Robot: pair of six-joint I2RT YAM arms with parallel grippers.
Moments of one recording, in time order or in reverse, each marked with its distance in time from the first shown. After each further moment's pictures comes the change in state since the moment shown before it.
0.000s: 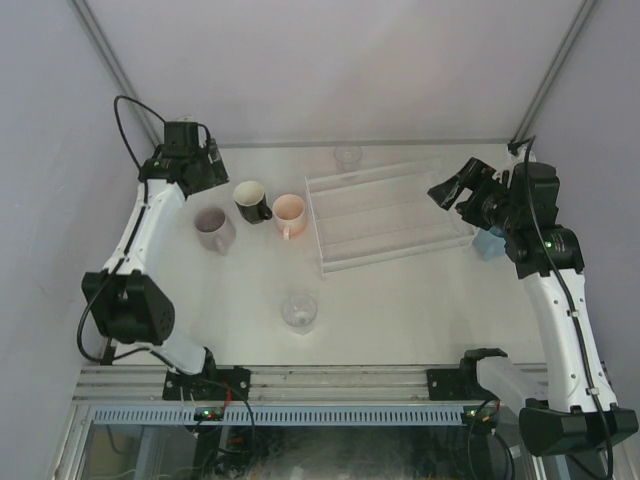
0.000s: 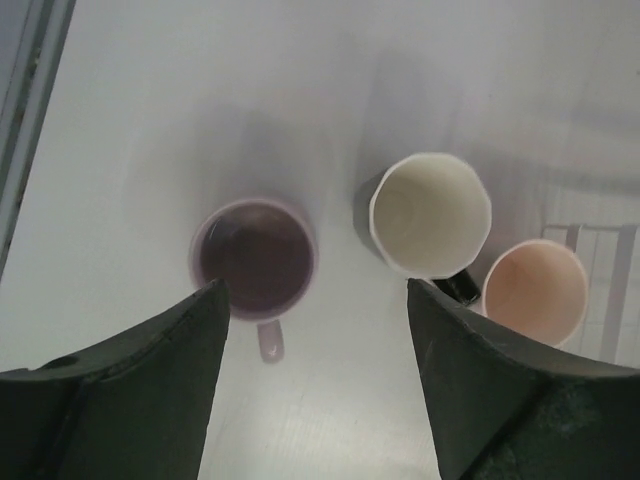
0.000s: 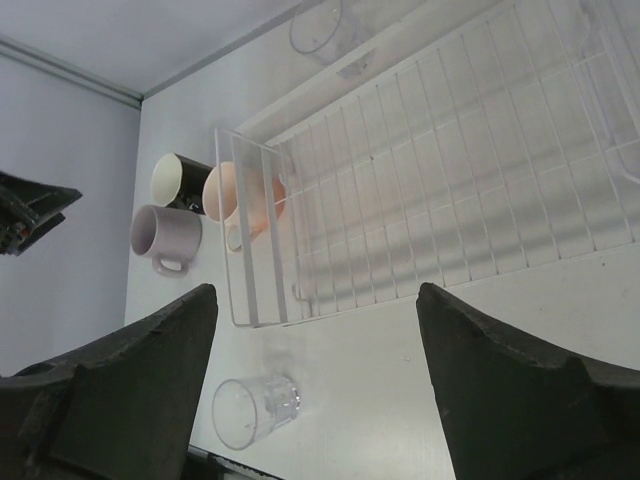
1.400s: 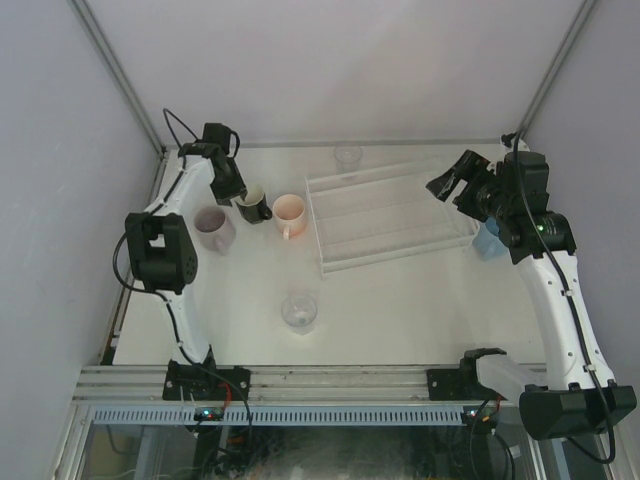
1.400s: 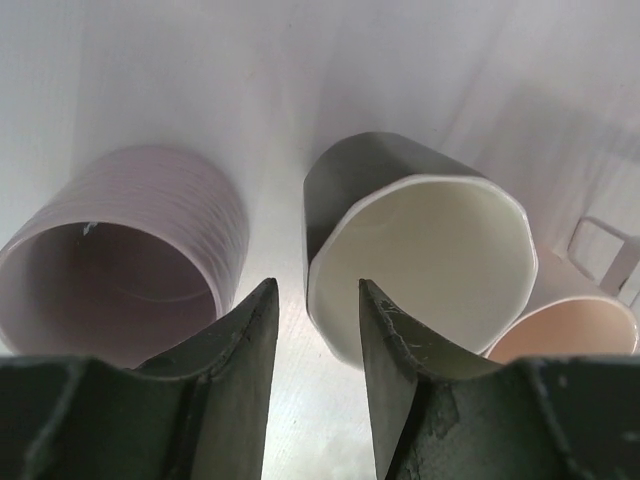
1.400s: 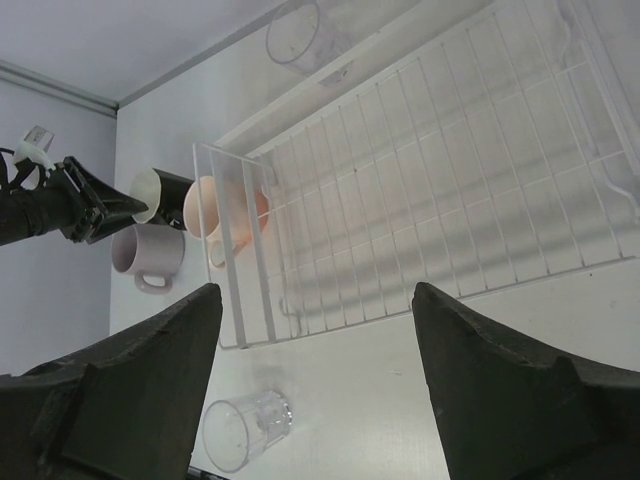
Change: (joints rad) left arm -0.029 0.475 0.293 -0.219 0.112 -0.181; right arm 0.027 0.085 0.042 0.018 0.055 0.000
